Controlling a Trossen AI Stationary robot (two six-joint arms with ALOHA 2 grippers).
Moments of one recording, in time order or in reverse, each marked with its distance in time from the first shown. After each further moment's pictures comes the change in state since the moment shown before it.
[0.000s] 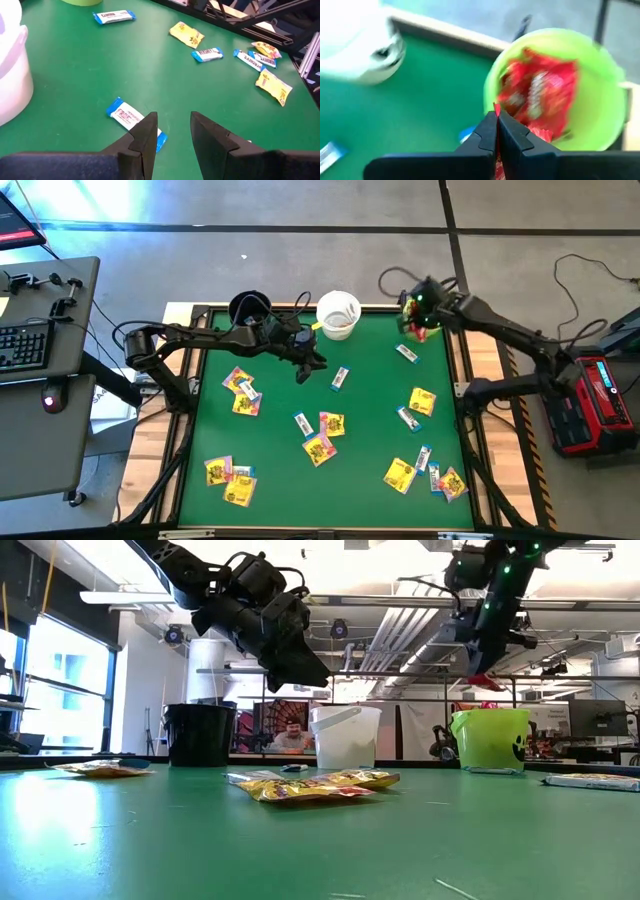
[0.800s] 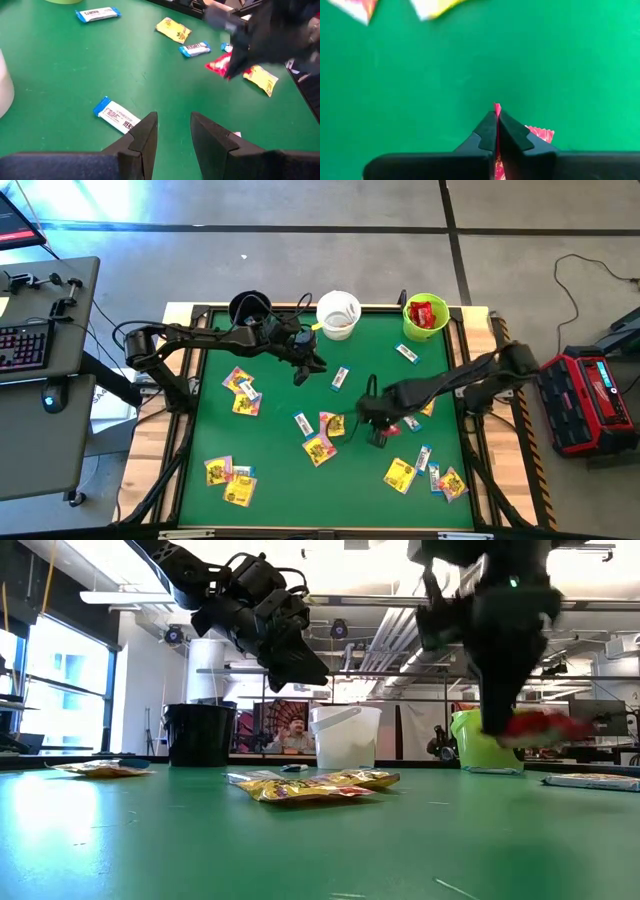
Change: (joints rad) left arm 0.000 0.001 0.000 -0.012 0.061 0.041; right arm 0.927 0.404 -0.001 0.069 -0.287 0.162
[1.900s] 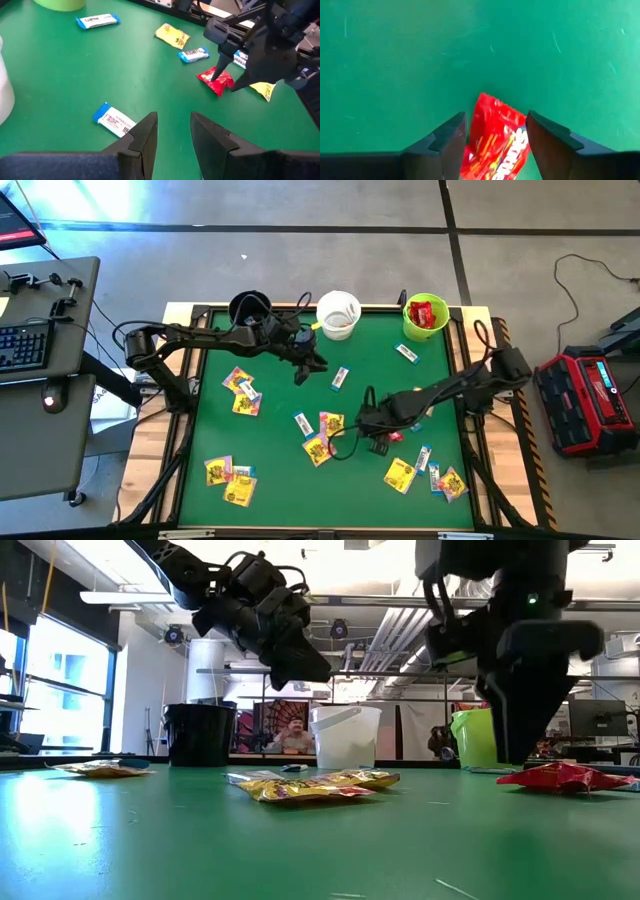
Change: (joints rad) left arm 0.000 0.000 0.000 0.025 0.002 -0.009; right arm 0.079 0.080 -0.002 -0.007 0.055 0.015
